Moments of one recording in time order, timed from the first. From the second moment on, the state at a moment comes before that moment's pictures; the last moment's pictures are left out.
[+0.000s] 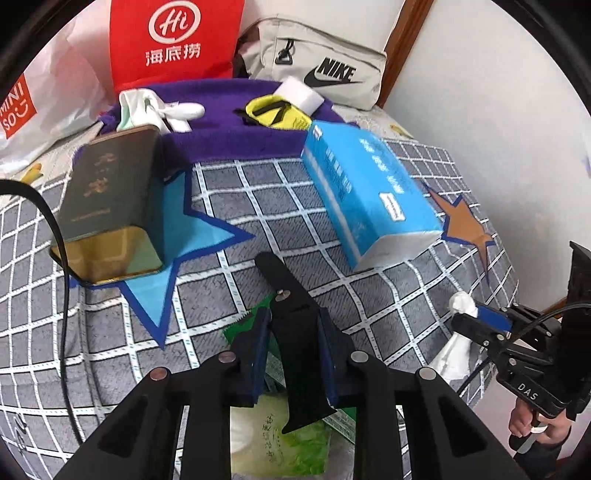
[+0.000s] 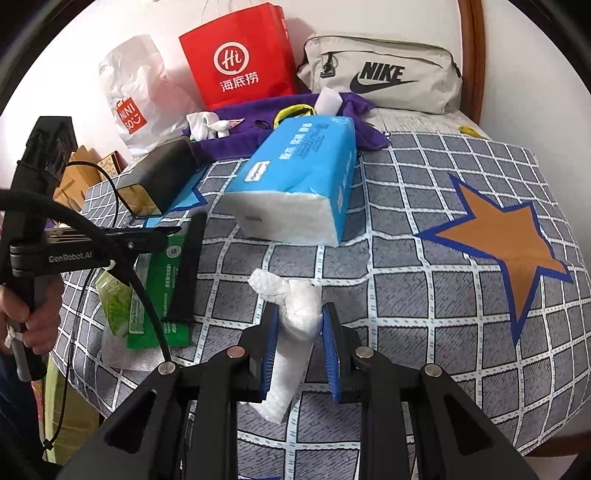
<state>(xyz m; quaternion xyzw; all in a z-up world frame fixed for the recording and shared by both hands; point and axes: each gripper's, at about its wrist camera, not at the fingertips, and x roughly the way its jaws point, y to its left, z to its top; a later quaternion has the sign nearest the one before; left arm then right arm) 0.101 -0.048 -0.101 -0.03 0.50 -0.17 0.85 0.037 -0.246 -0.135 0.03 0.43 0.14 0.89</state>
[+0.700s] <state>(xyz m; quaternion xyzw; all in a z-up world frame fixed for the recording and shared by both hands) 0.110 -0.007 -0.059 -0.06 0.46 -0.15 0.87 0.065 -0.214 -0.084 0.00 0.40 0.17 0.90</state>
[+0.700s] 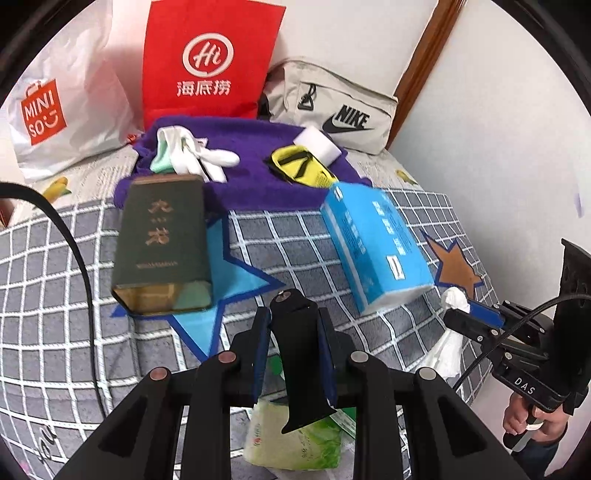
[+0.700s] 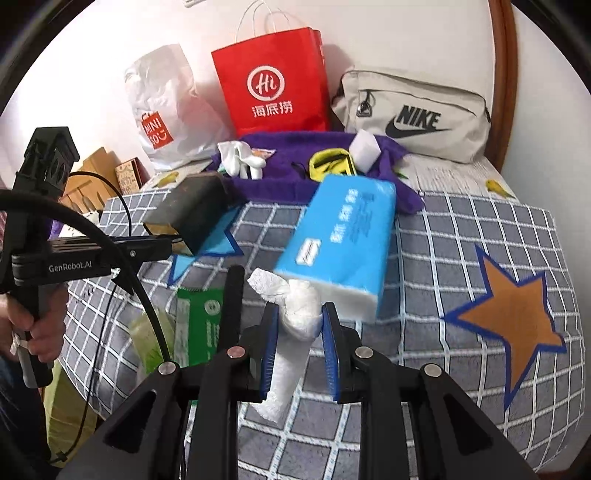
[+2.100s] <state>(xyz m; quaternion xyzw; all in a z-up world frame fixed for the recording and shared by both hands) 0.227 0.050 -0.010 -0.09 0.42 -0.13 0.90 0.214 -0.173 -0.032 -0.02 0.38 0.19 0.91</state>
